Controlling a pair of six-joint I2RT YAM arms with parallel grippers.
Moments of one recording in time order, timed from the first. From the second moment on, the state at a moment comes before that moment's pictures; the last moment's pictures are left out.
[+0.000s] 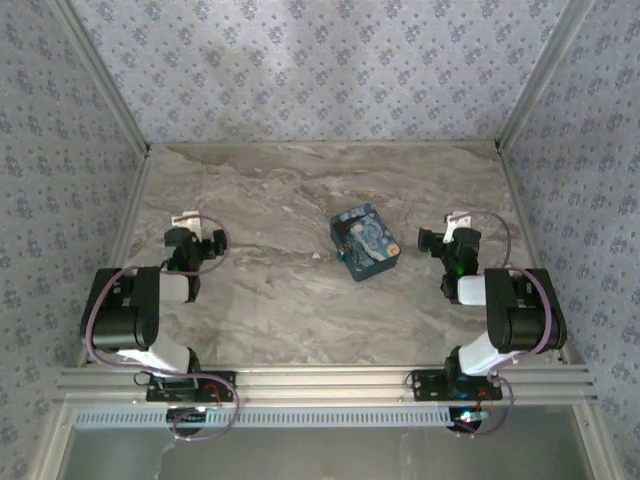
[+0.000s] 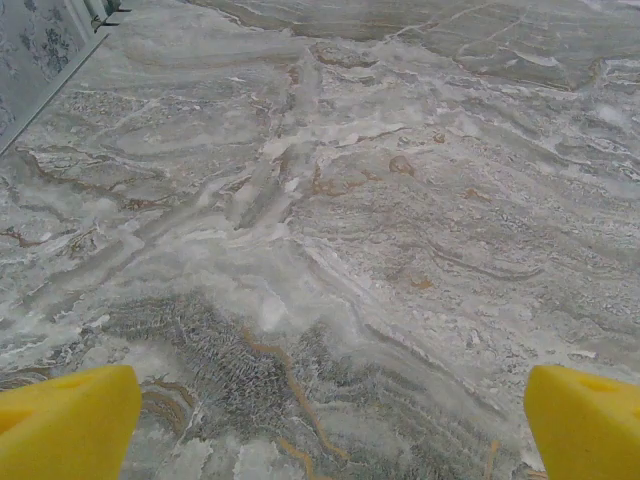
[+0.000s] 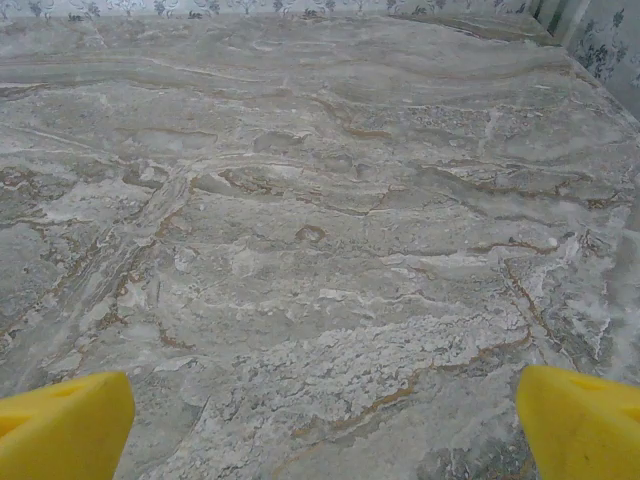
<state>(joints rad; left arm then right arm) 0.01 1.55 0.39 0.72 -0.06 -0.03 -0.02 1.53 0.36 0.75 0.08 0.00</state>
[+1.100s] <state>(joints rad) 0.01 1.38 0.56 0.39 -0.18 -0.11 -0.01 1.26 0.61 0.32 0.02 0.08</state>
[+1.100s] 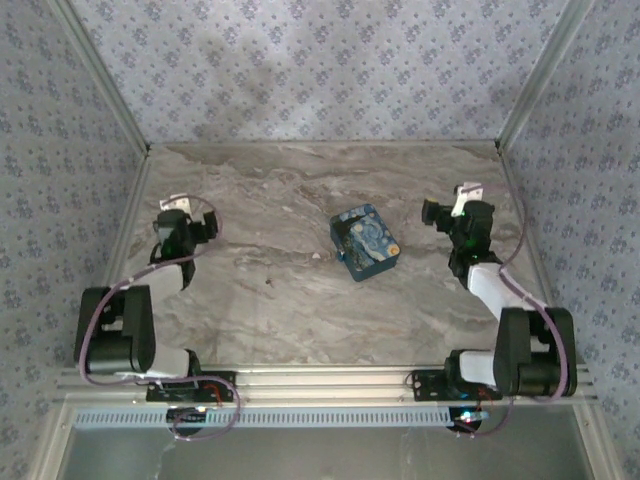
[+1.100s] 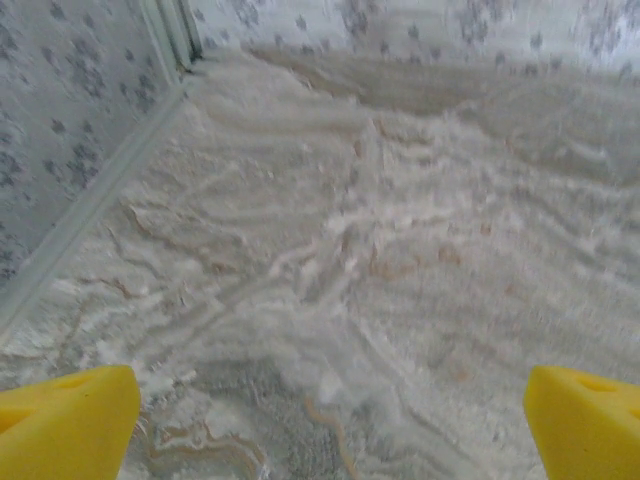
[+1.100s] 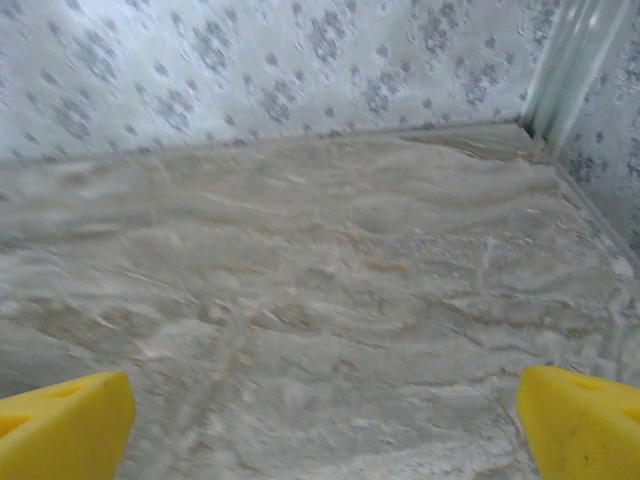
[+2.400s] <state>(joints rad) -0.49 1.39 0.61 -0.30 0.13 -0.75 0.38 1.14 0.82 -0.44 -0.34 0.40</state>
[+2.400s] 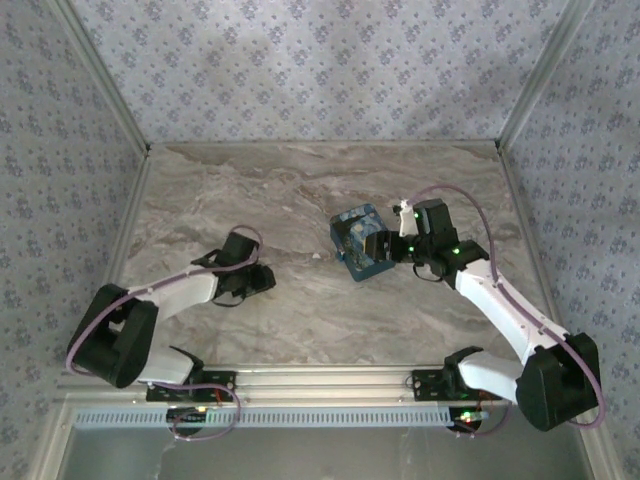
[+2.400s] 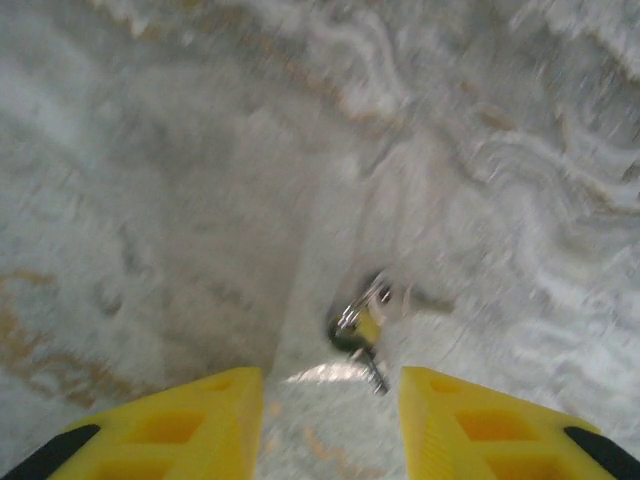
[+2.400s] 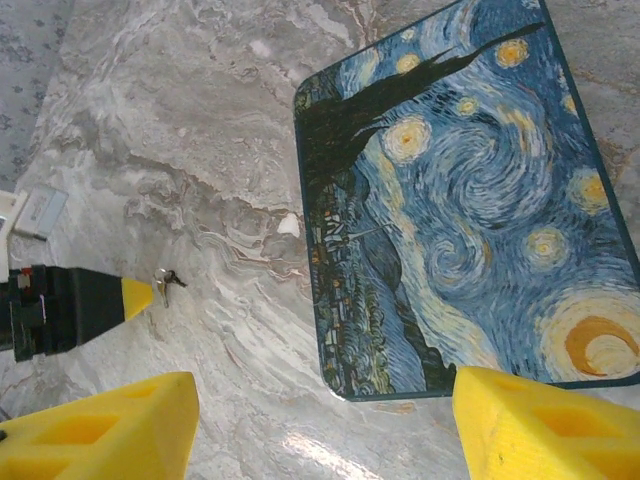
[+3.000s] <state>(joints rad) -0.58 1.54 0.75 -0.39 -0.02 -0.80 0.39 1.14 0.80 -0.45 -0.33 0.40</state>
